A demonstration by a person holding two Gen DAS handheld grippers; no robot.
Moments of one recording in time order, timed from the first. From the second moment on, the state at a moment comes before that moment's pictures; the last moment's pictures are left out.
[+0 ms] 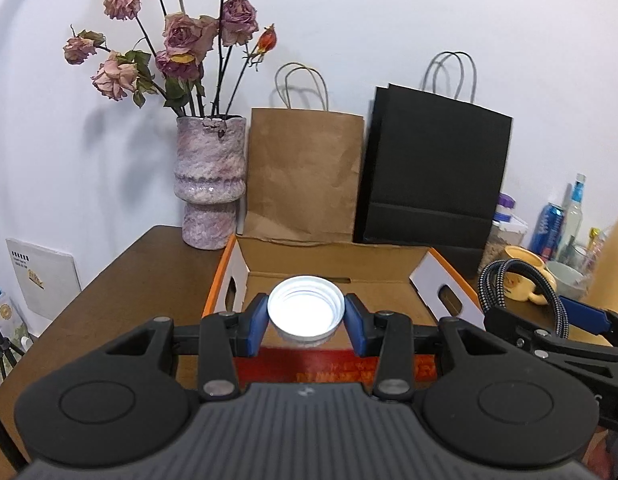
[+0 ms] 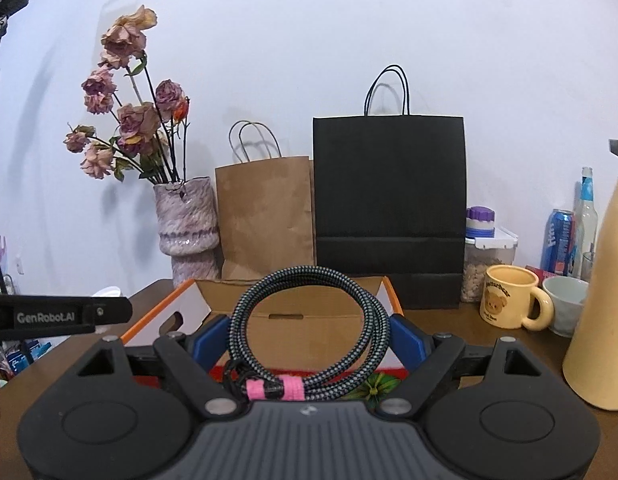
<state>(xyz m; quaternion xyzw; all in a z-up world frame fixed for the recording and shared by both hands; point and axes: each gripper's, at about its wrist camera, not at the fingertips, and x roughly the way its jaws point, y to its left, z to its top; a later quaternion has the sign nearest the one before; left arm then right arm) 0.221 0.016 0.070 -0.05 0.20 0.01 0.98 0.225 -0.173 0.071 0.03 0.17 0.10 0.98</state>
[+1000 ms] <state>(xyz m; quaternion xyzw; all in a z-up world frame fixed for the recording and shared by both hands) 0.350 0.048 0.057 -0.07 0.22 0.09 0.97 0.369 -0.130 0.067 0.02 0.19 0.11 0.98</state>
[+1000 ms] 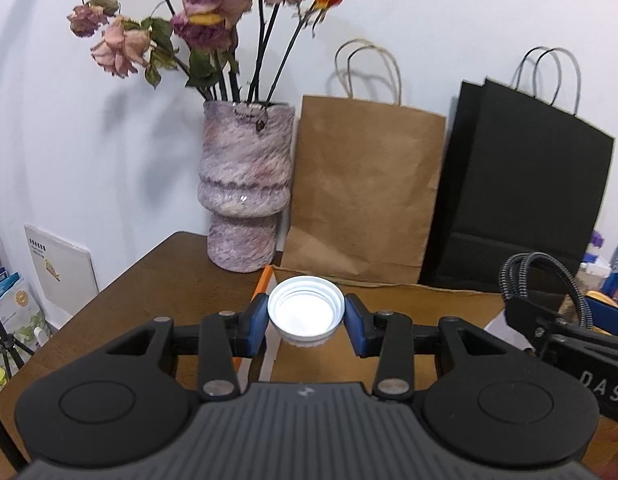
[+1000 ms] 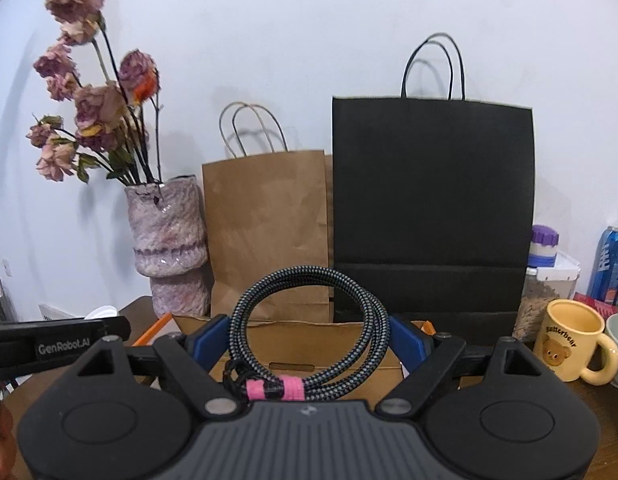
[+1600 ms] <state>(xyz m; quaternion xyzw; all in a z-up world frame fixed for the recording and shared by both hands) 0.388 0.047 0.024 -0.05 0.29 0.09 0.95 0.404 -0.126 0.021 0.01 0.27 0.09 0.96</state>
